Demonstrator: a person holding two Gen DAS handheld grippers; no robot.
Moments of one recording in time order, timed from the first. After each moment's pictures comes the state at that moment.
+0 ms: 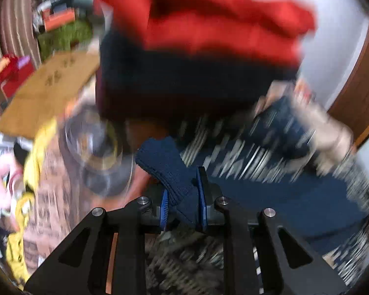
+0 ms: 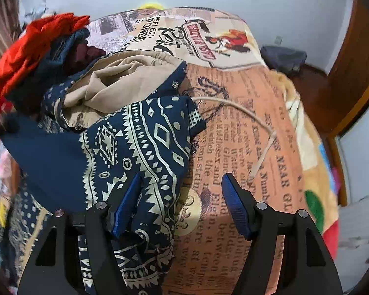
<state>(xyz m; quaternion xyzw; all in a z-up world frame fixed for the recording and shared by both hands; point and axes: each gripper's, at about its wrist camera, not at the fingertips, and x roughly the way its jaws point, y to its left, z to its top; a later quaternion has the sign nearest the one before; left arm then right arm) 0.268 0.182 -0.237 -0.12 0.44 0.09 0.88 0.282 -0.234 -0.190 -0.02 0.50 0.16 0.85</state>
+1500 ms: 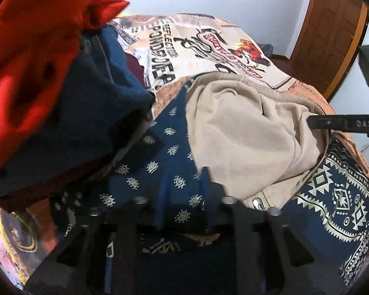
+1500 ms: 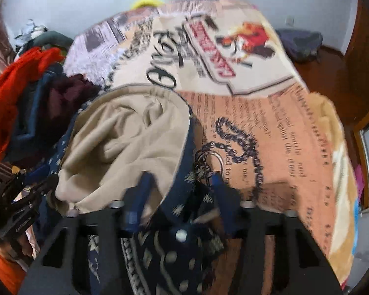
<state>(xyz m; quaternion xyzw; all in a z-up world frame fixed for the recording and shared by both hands) 0.408 0.057 -0.221 0.00 0.47 -0.05 0.88 0.426 -0.191 -0.206 0.03 0.55 0.18 0.81</state>
